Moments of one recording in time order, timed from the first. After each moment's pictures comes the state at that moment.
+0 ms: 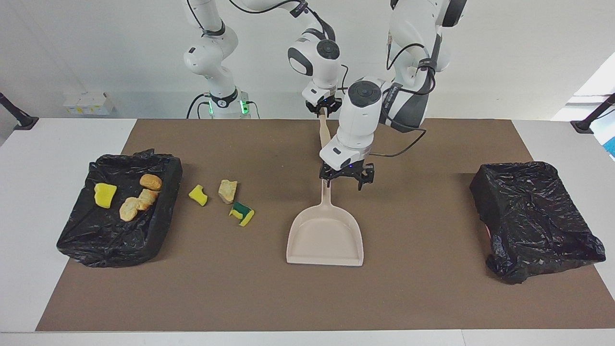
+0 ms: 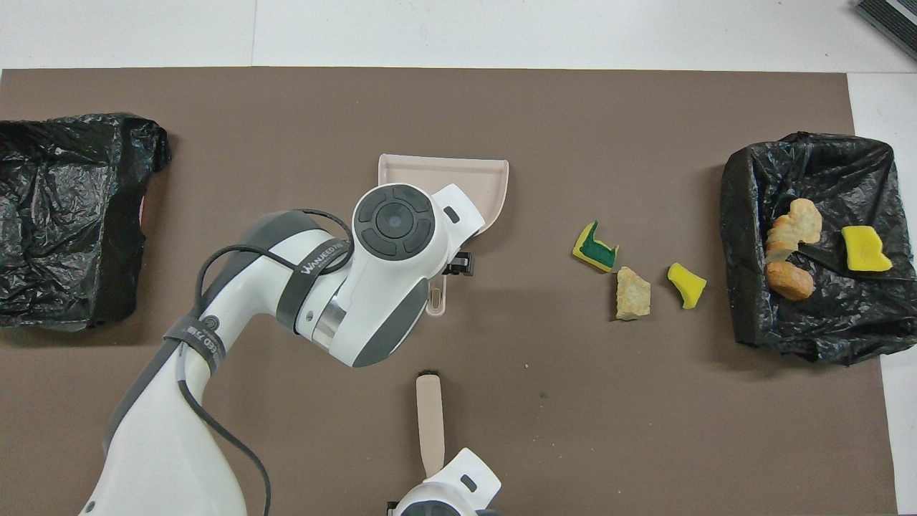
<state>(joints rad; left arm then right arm) -0.62 0.35 -0.04 -1.72 0.01 2.12 -0.46 1.04 -0.03 0.00 -2.35 0.25 2.21 0.89</state>
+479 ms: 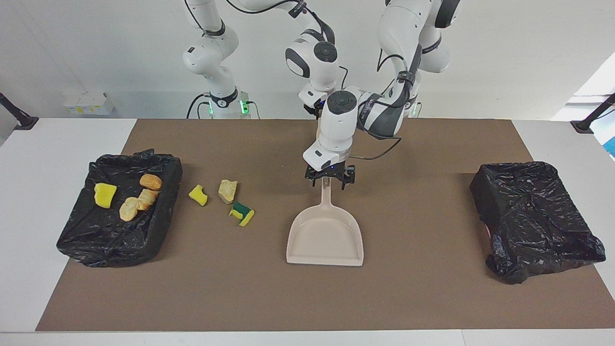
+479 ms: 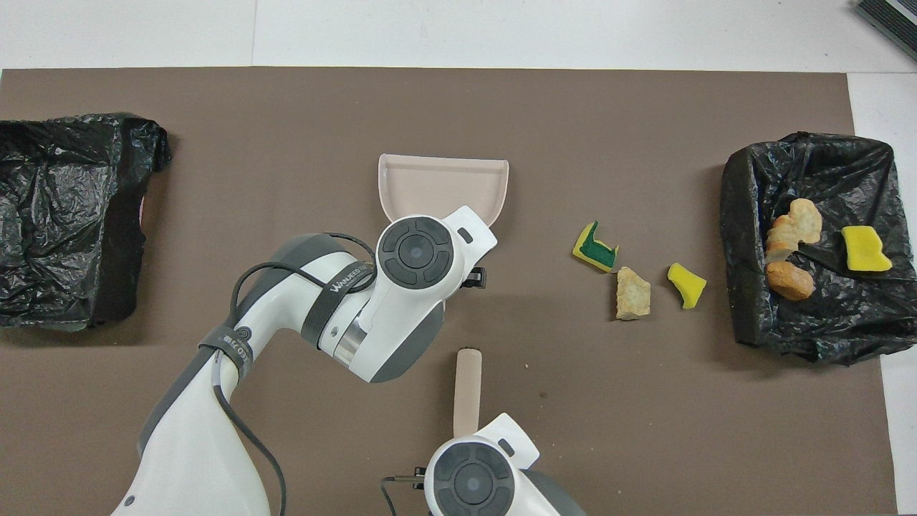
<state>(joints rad) -0.65 0.36 -0.04 -1.77 0.01 2.21 -0.53 0.89 -0.10 -0.01 -2.30 0.23 2.02 0.89</state>
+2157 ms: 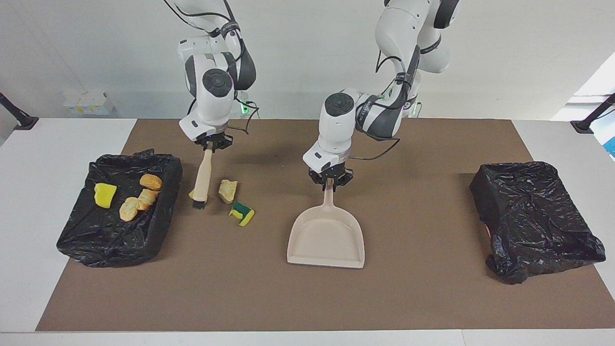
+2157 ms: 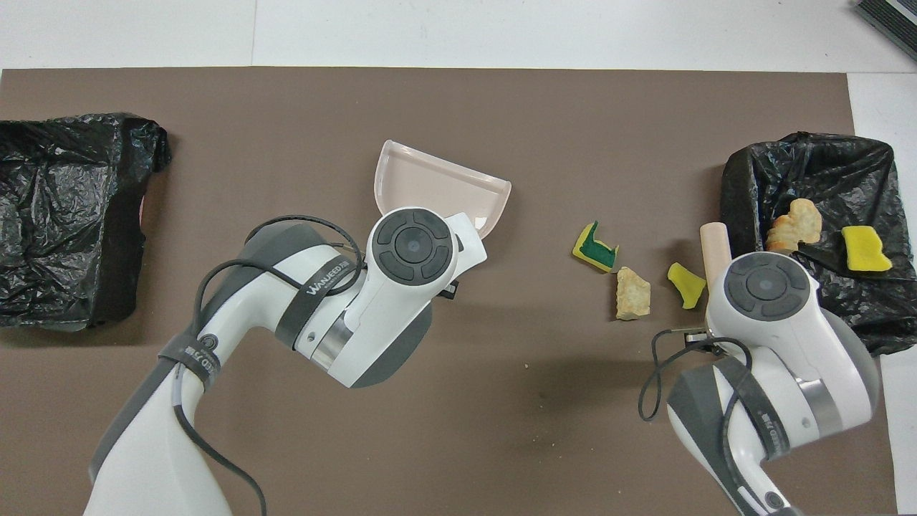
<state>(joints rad) -0.65 0.28 -0.02 -1.76 0.11 1.99 -0.18 0.15 -0.10 -0.01 -2.31 -0.42 1.91 0.35</state>
